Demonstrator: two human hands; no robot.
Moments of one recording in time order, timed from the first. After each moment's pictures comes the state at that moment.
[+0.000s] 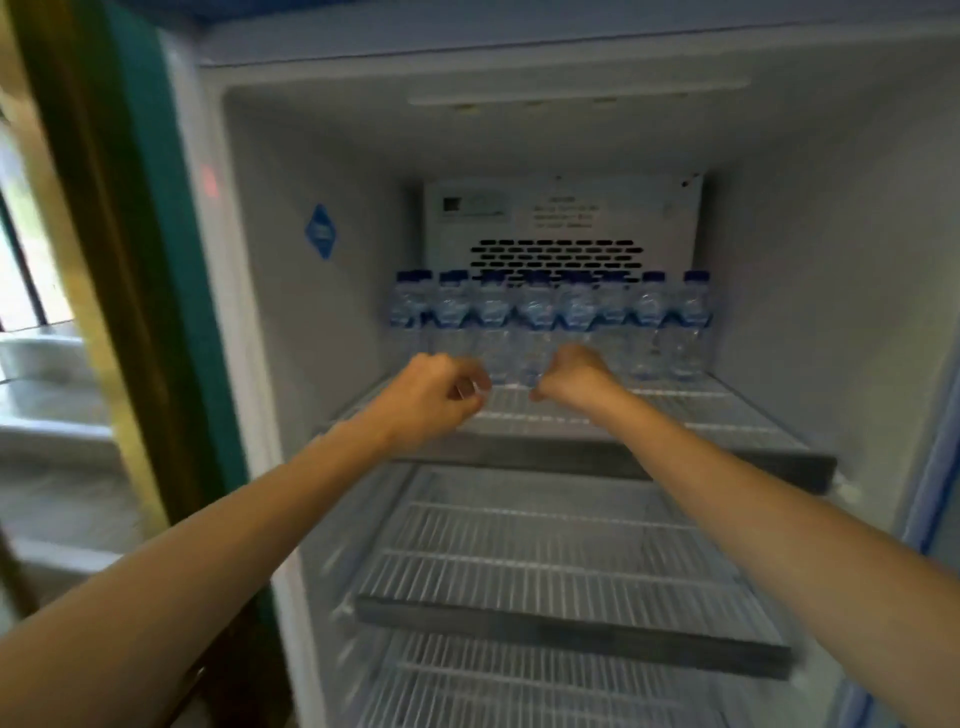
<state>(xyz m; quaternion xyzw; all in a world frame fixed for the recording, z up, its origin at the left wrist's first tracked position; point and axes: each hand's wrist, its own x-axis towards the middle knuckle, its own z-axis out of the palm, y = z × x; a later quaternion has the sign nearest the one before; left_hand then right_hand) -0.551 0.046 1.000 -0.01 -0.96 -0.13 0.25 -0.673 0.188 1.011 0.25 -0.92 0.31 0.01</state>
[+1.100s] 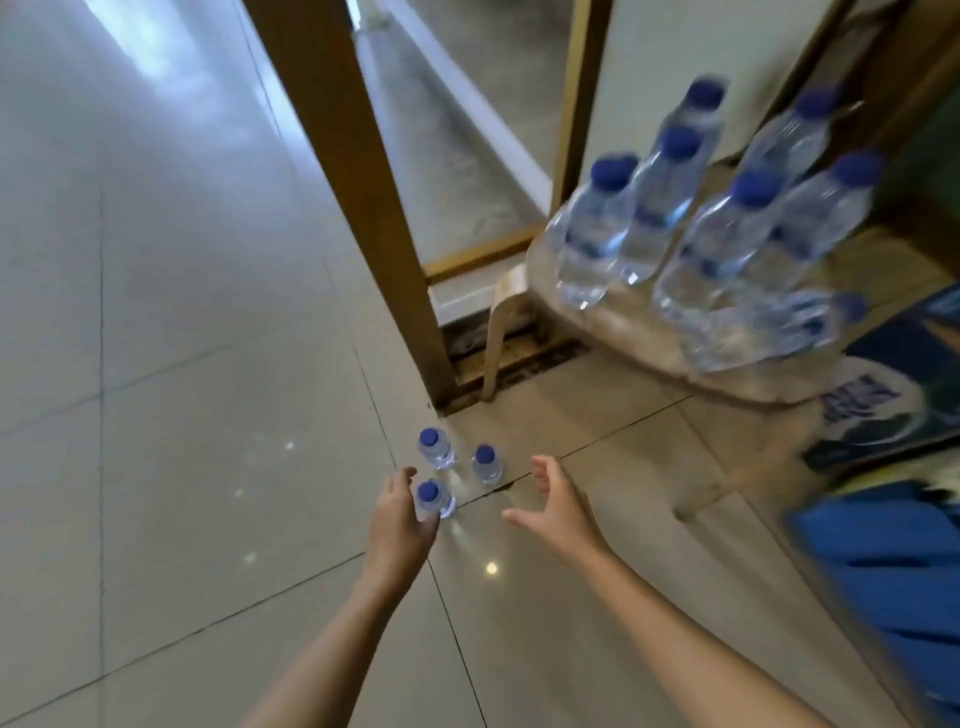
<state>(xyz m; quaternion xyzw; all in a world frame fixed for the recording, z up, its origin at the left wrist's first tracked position) 0.181 -0.010 0.157 0.76 -0.53 -0.35 0.15 -0.015 -0.016 0.153 0.48 -0.68 0.18 -0.53</state>
